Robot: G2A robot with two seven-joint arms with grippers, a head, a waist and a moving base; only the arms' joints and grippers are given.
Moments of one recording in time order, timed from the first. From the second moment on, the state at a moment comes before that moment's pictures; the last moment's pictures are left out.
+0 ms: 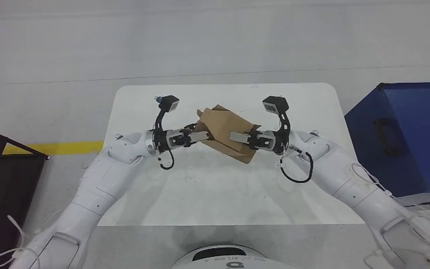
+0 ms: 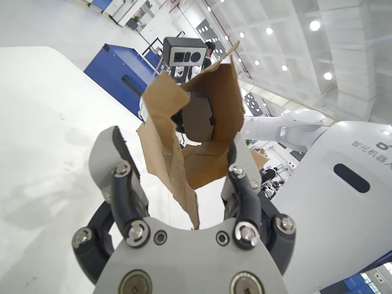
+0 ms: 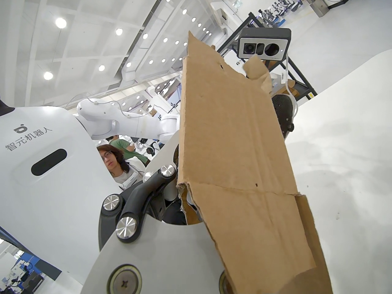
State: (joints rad) left arm 1.05 -1.06 -0.94 -1.32 -0.48 -0.87 -0.95; right arm -0.94 -0.95 0.68 -1.35 0.65 -1.00 0.82
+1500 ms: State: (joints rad) left arm 1.15 -0.85 -0.97 -1.40 -0.51 -1.00 -0.82; right arm -0.96 -1.05 0.78 -1.38 1.43 -0.28 1.54
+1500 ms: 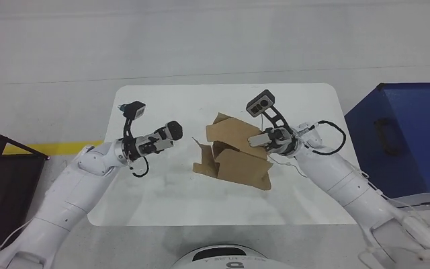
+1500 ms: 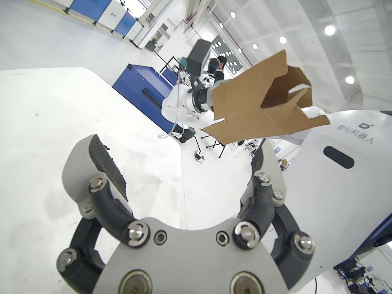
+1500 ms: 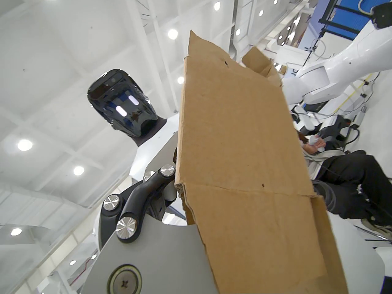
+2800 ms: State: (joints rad) left arm 1.36 -0.87 -1.12 -1.76 -0.01 -0.77 -0.37; right arm -1.03 -1.17 0.81 -1.27 1.41 -0.18 1.53
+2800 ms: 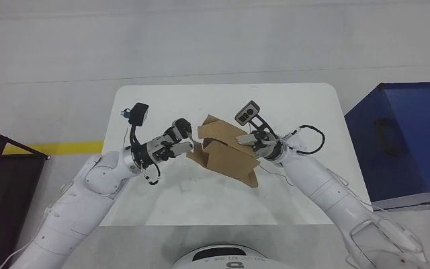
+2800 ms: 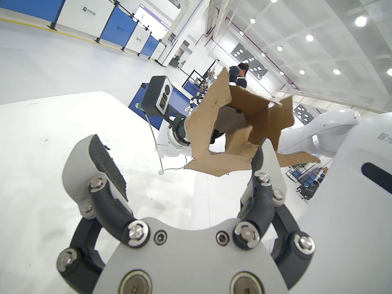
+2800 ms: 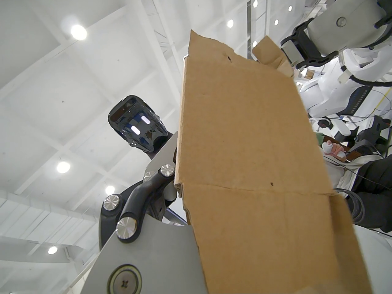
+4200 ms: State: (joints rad) left arm 1.46 -0.89 -1.23 -1.79 -0.02 -0.75 -0.39; right arm -1.05 -1.22 0.89 -1.26 1.34 -0.13 1.51
